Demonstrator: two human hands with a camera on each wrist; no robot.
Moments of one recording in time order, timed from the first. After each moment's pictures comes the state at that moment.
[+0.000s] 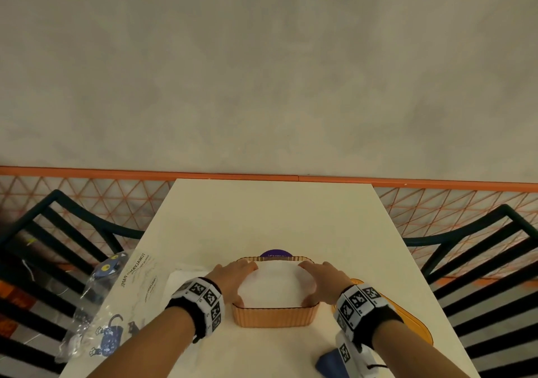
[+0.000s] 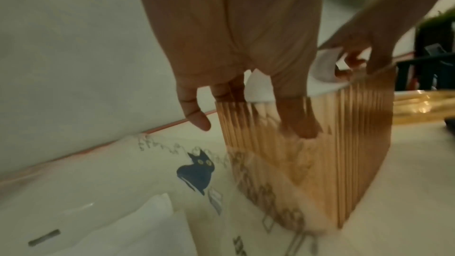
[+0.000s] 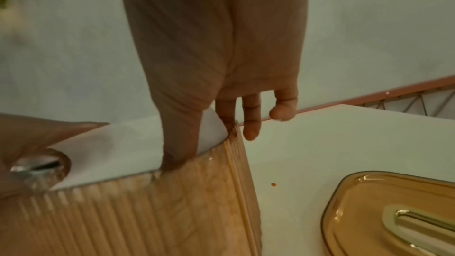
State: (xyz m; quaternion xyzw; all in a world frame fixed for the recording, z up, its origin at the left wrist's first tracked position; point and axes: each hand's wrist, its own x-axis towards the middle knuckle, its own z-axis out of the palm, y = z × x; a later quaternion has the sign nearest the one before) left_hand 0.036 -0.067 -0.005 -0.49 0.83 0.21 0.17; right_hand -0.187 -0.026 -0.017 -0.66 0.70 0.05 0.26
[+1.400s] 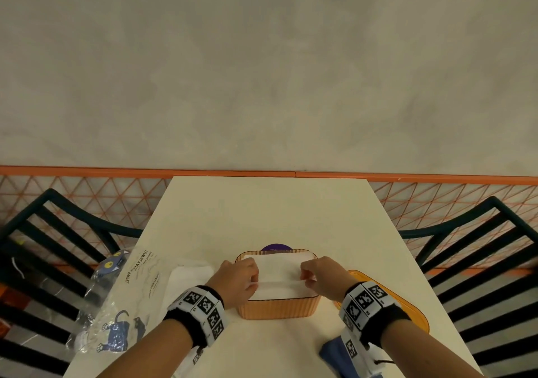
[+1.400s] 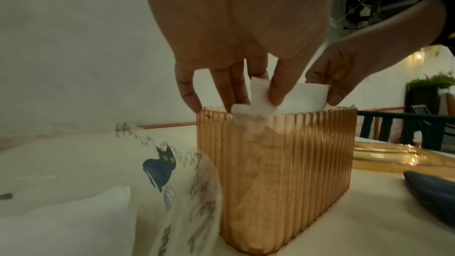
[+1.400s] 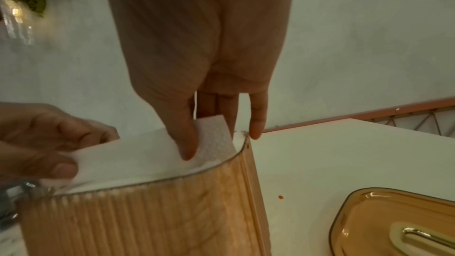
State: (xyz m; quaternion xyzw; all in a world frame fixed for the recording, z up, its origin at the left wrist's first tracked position) left_hand 0.047 -0.058 -0.030 -0.42 0.89 0.15 0.00; right_hand -0.179 -0.015 -0.012 -0.75 0.64 -0.01 0.18
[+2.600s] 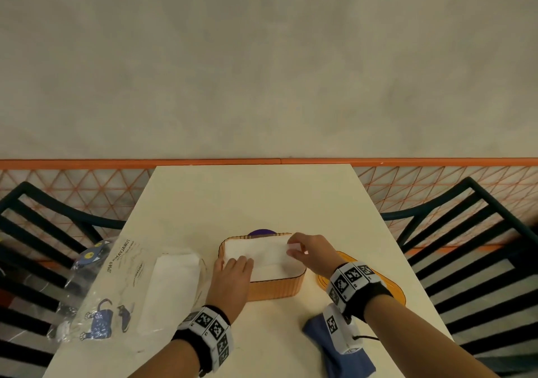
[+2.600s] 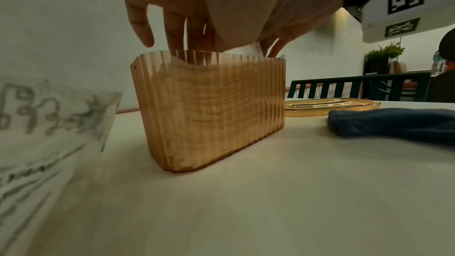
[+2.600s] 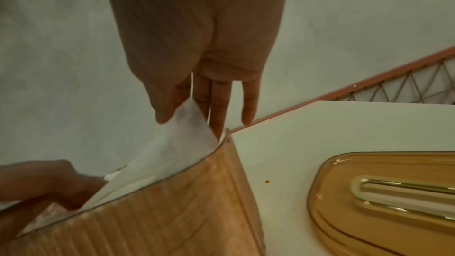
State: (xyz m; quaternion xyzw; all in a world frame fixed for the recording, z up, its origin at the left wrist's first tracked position) left_hand 0.019 -0.011 -0.063 -0.48 0.87 -0.09 -0.07; right_hand -0.192 -0.011 -0.013 -0.68 0.68 -0.15 0.23
